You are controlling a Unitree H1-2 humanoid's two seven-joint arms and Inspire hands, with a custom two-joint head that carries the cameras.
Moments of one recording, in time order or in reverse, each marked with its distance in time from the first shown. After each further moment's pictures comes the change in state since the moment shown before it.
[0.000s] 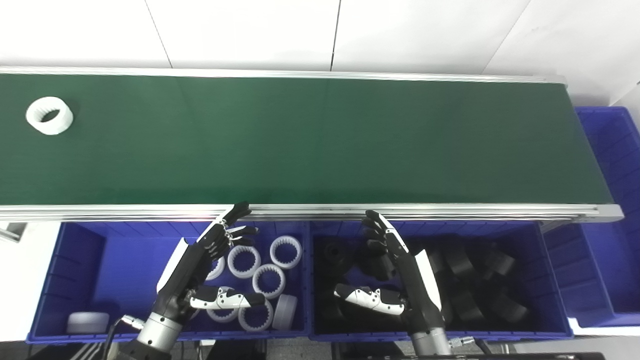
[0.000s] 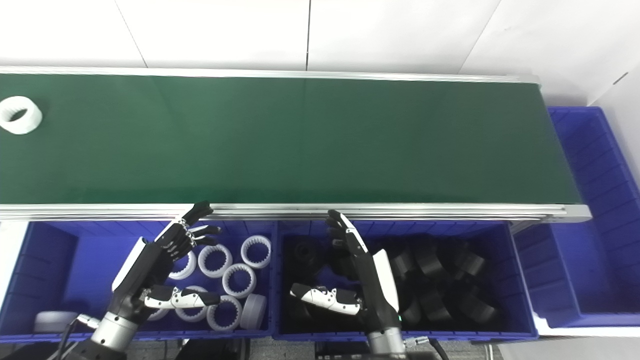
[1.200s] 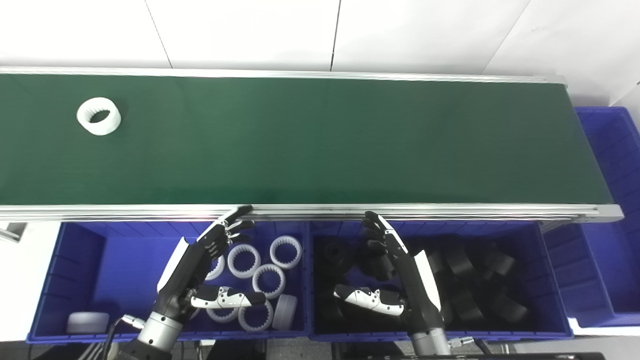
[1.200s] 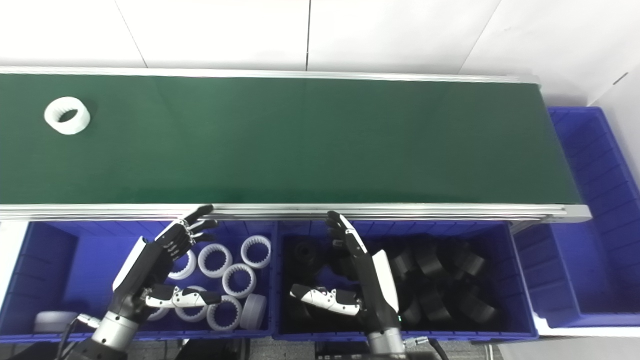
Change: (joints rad) left arm 0.000 -0.010 0.012 0.000 0.046 0.000 0.017; right arm 0.000 0.001 -0.002 0.006 -0.005 0.000 0.003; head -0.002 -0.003
